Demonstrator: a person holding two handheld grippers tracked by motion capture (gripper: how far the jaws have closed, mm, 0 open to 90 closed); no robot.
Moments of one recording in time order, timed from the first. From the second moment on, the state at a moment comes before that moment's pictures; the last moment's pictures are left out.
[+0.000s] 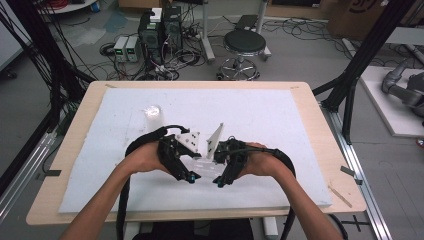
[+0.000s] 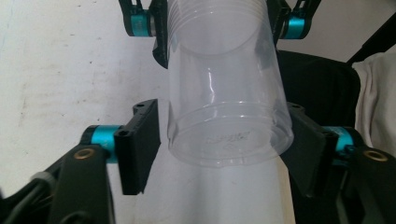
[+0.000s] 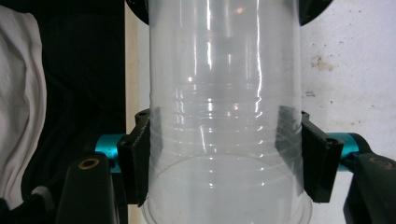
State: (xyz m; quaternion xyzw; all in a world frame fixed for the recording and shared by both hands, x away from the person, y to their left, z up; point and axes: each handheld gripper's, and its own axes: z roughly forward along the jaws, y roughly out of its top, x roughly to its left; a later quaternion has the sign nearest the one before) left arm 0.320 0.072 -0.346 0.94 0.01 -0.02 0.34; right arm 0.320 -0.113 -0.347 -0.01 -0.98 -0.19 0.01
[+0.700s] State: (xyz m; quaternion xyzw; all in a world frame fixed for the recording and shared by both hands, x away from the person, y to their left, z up) left arm 0.319 0.075 -0.347 0.94 0.02 -0.02 0.34; right arm 0.324 -0.116 -0.353 -0.02 -0.97 -0.22 0.00
